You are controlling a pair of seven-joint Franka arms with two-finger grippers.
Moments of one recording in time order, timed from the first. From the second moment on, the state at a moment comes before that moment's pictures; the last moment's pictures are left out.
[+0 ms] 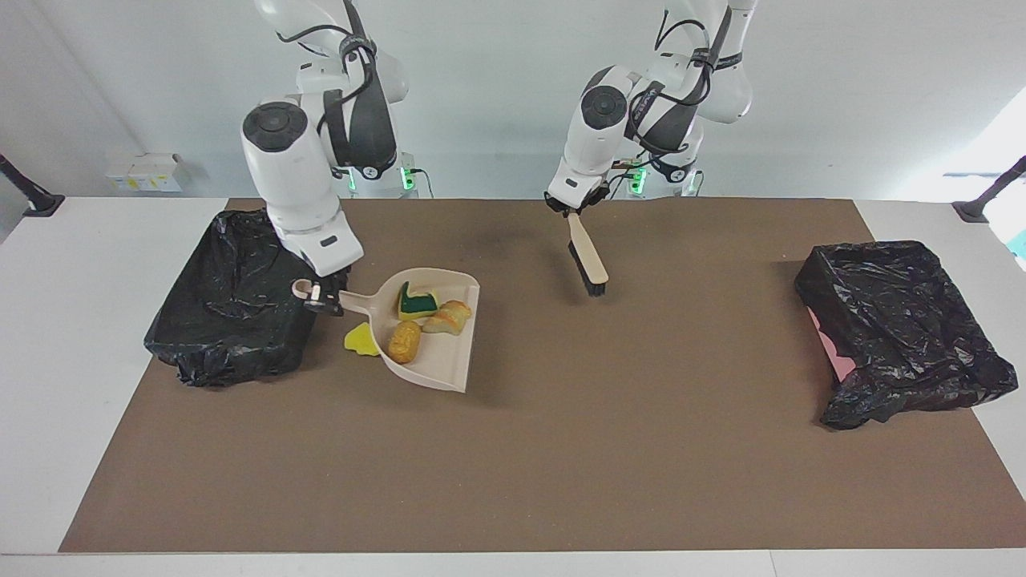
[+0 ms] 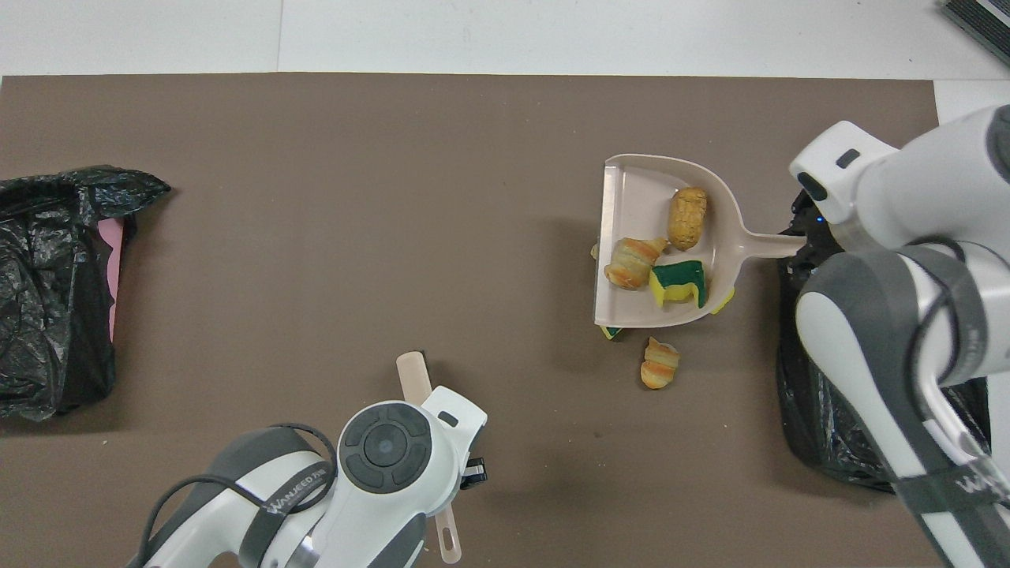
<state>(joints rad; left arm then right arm) -0.79 -0.13 -0.03 -2.33 -0.23 2.01 -0.85 0.03 0.03 0.03 -1.84 -0.07 1.92 -1.37</state>
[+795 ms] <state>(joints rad) -0.82 -0.13 -0.01 -2.40 -0.23 2.15 -0.84 -0.45 -0.13 0.02 -1.99 -0.33 1.95 -1.90</state>
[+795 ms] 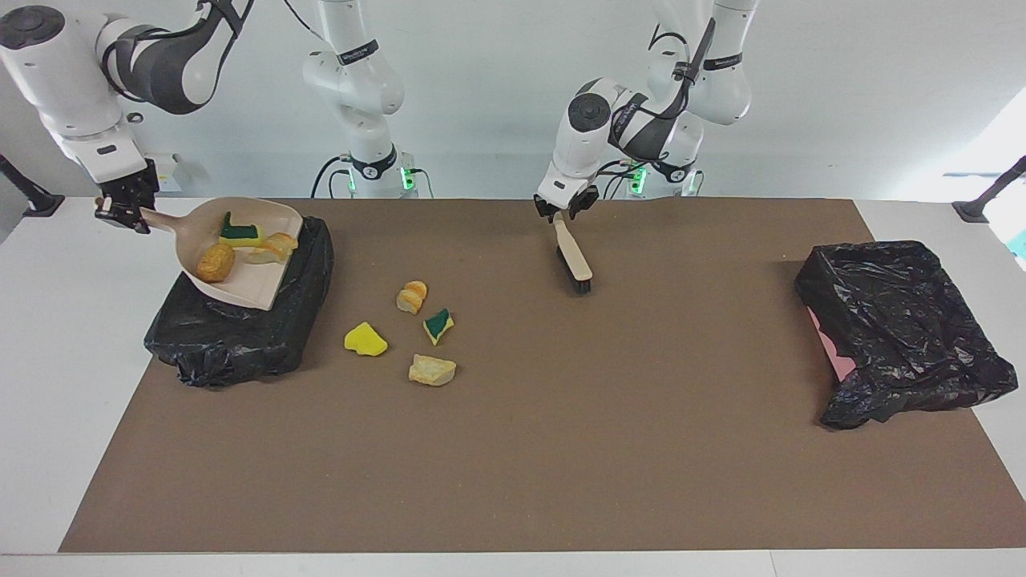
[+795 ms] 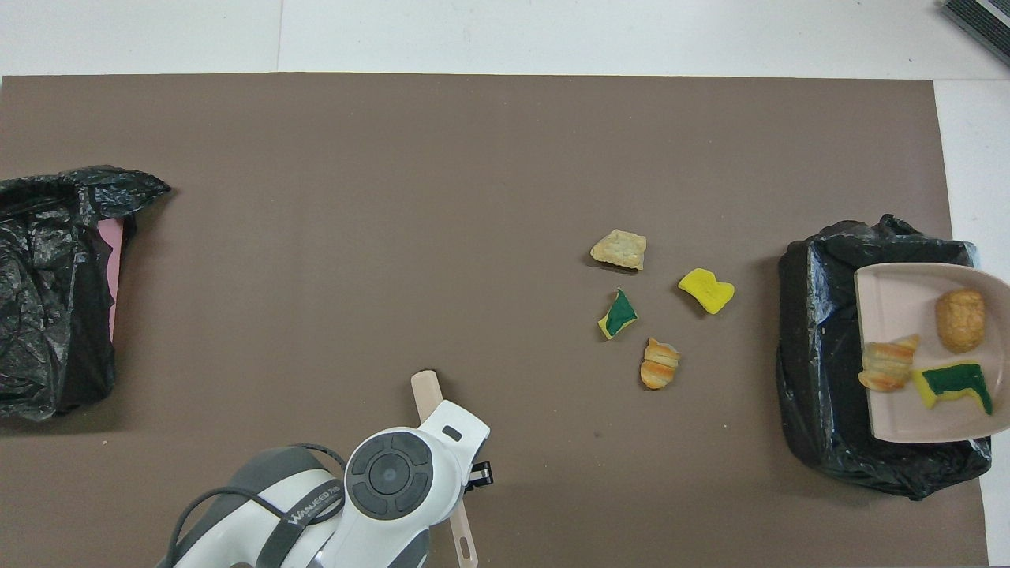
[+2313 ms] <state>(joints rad) -0.31 0.05 0.01 -1.89 -0.16 1.98 -0.27 -0.02 -0.32 0.15 -2.11 -1.22 1.60 -1.38</state>
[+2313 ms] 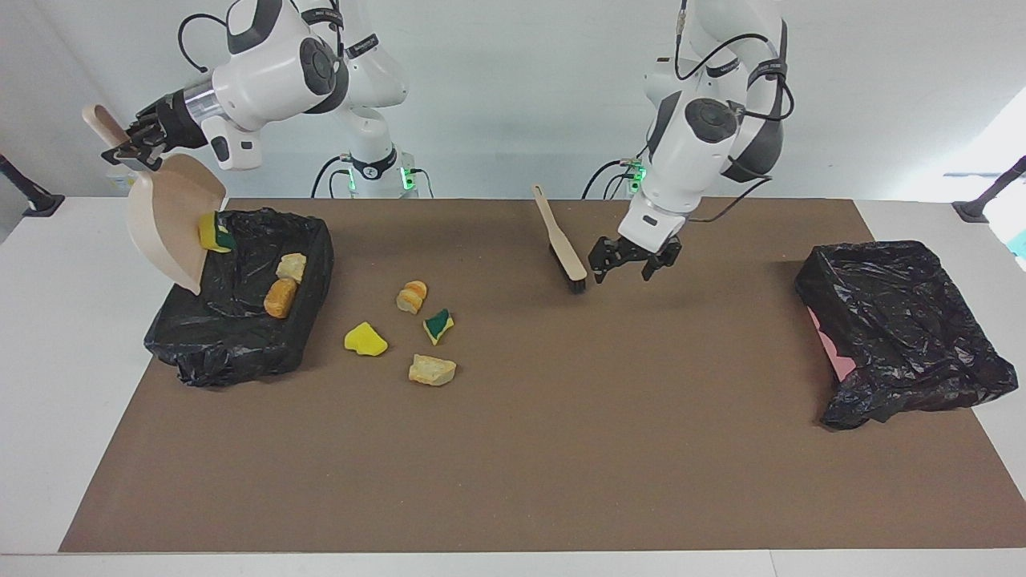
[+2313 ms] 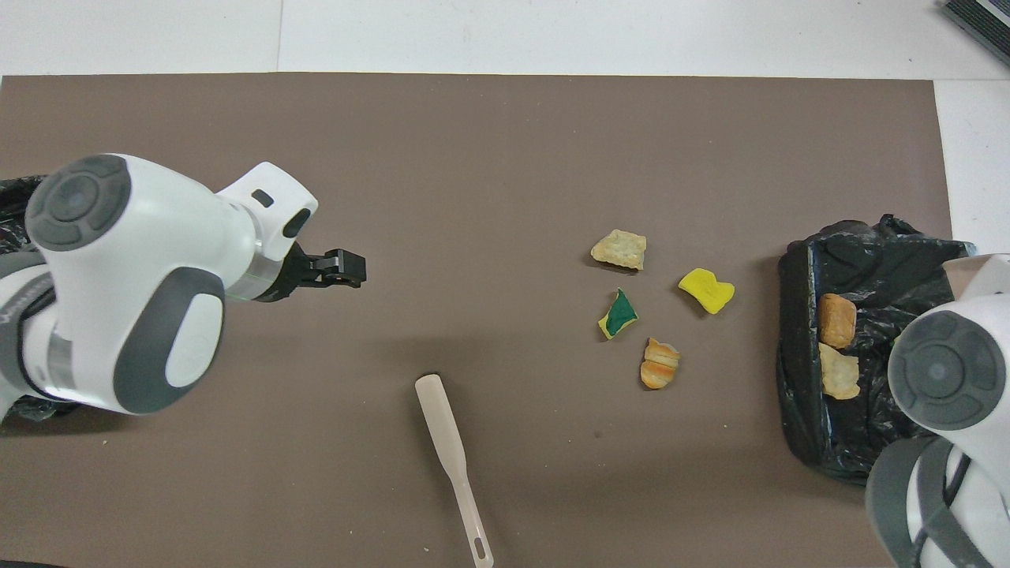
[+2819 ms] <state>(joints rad) -0.10 0.06 0.01 -1.84 -0.09 1.85 0.04 0.00 -0.18 0.25 -1.88 -0.92 1.46 -1.11</state>
